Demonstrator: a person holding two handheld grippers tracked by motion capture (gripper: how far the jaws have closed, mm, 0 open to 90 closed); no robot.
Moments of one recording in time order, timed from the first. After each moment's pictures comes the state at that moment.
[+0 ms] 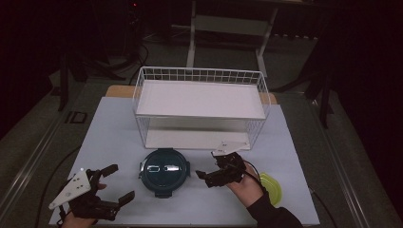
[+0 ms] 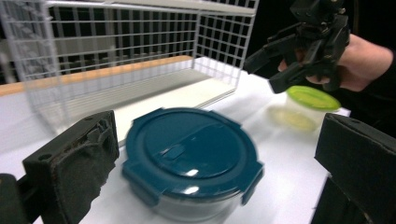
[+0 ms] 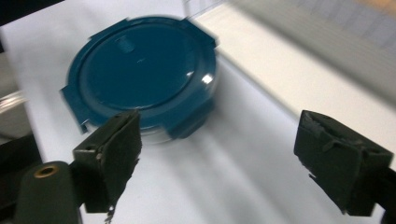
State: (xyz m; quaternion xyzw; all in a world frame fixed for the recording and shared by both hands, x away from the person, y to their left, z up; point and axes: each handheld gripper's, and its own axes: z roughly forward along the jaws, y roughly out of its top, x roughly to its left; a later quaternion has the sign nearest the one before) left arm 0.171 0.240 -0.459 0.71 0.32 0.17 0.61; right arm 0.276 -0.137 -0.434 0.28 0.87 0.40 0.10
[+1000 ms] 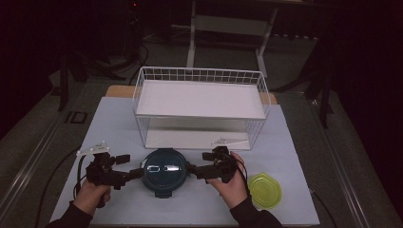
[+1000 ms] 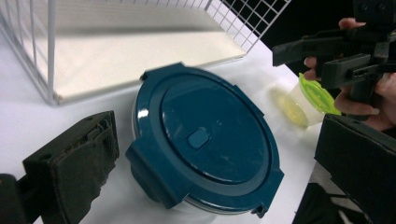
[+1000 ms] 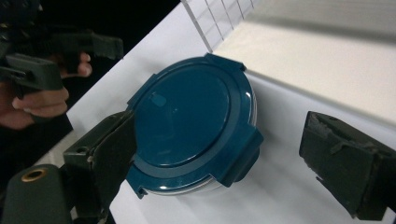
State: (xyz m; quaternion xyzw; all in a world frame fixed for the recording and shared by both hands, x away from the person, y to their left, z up) left arm 0.250 0.240 -0.472 0.72 0.46 -0.02 0.53; right arm 0.290 -0.118 -0.449 0.40 0.79 0.47 -0.04
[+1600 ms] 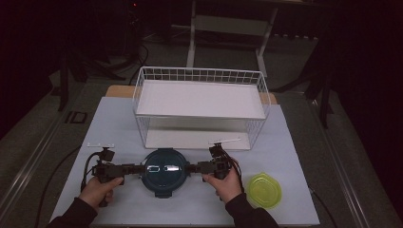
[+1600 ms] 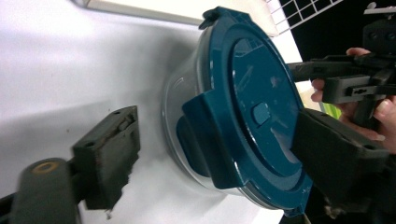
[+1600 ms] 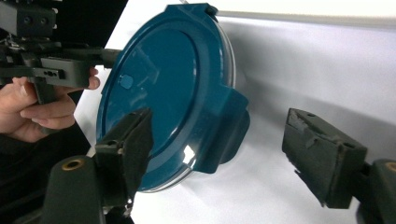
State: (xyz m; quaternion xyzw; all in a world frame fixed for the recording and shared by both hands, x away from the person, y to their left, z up) left arm 0.277 0.250 -0.512 0.67 0.56 -0.14 0.47; right arm 0.316 -0.114 -0.489 0.49 0.76 0.41 -0.15
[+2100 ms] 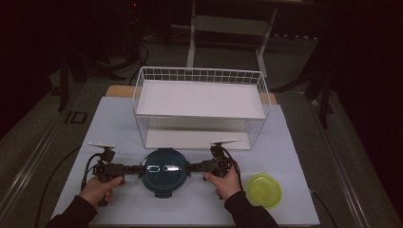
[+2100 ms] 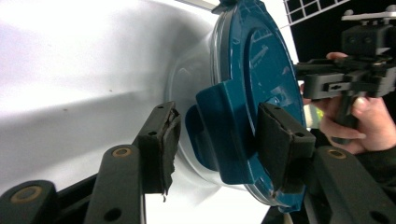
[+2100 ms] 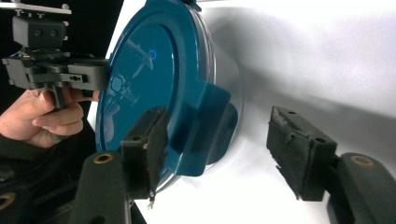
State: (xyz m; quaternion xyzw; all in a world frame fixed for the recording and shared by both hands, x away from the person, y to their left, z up) left arm 0.284 0.253 -0.522 0.64 0.58 -0.20 0.46; right arm 0.326 -0.118 -0.504 0.52 0.73 0.39 -0.21
